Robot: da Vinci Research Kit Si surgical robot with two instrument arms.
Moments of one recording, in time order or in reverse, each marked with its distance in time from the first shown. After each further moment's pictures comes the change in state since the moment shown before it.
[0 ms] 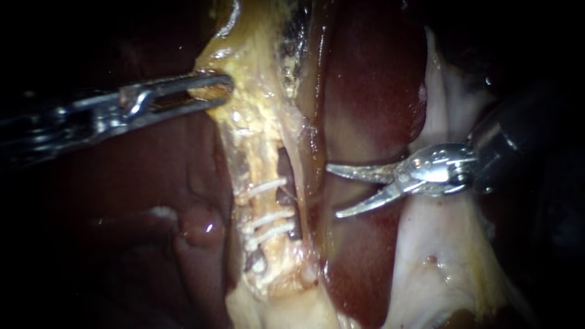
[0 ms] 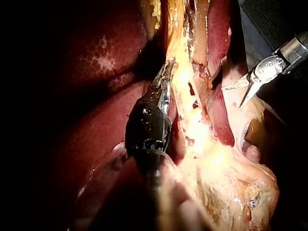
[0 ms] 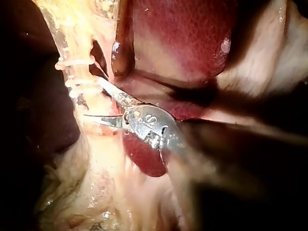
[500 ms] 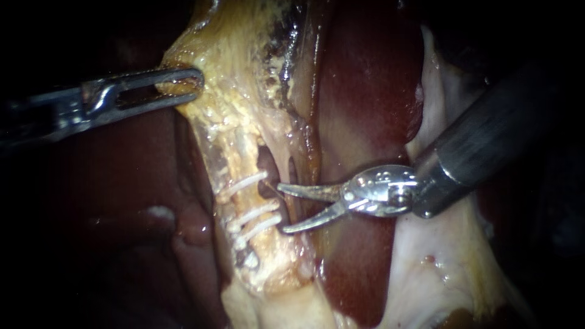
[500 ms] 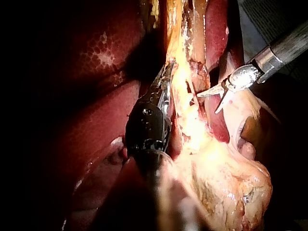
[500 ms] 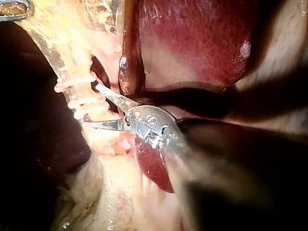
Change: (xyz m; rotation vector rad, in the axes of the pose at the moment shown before) right arm -0.002 0.003 0.005 0.032 -0.055 0.077; left arm 0.000 -0.001 -0.001 -0.003 -0.010 -0.002
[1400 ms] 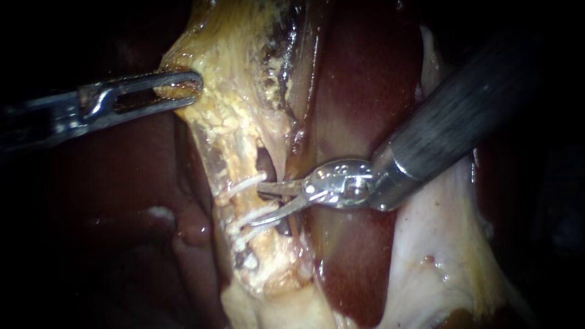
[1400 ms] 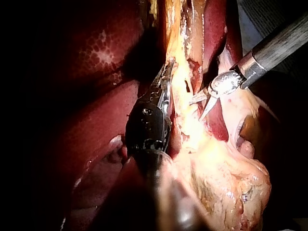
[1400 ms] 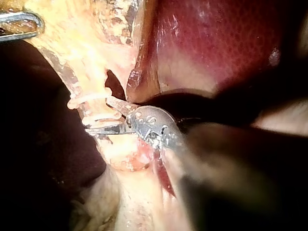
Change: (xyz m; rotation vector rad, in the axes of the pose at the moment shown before) right arm 0.000 0.001 0.005 0.120 0.004 0.002; left arm 0.000 0.000 0.000 -0.005 -0.004 0.000
